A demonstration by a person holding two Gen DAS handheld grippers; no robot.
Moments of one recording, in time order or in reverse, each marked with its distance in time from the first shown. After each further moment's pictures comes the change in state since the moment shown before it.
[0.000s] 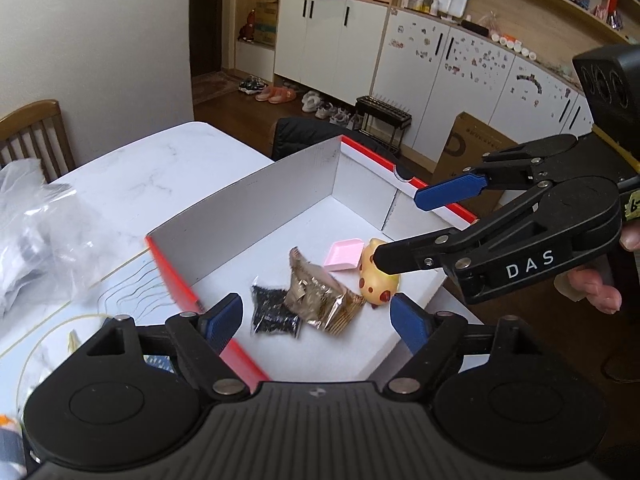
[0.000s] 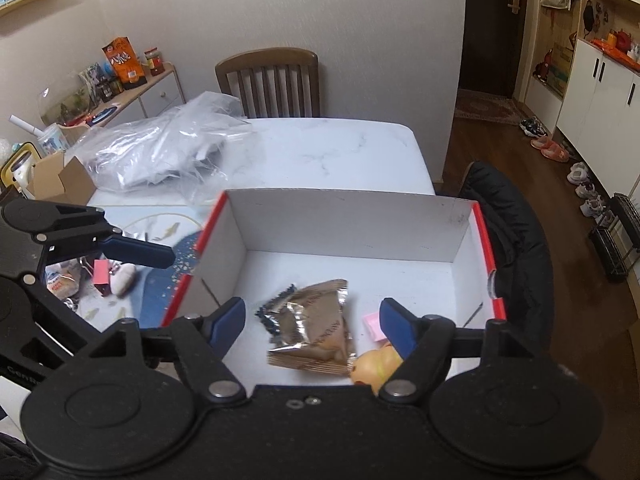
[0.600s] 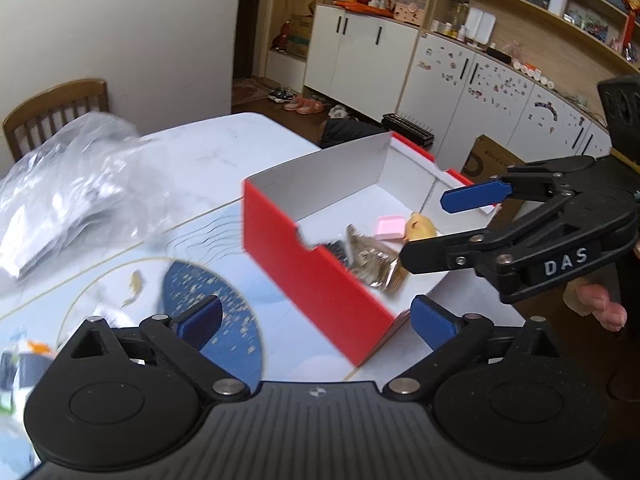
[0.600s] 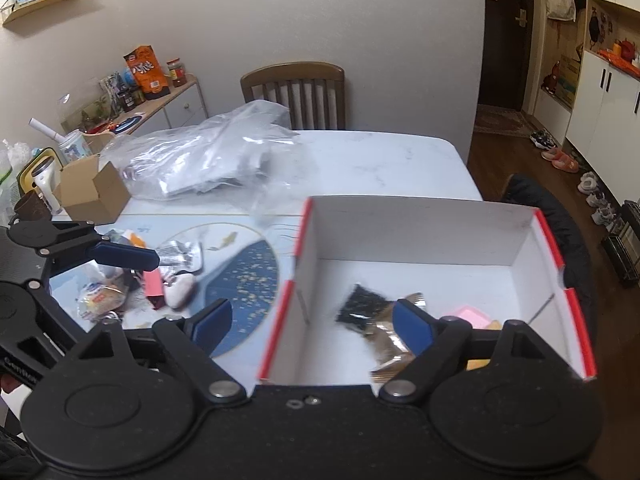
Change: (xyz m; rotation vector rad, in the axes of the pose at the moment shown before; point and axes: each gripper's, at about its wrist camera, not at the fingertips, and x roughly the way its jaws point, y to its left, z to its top) left arm -0.064 0.059 -0.063 -0.086 -0.049 0.033; right arm 0.002 0.097 -0.010 0.009 -0.054 0.019
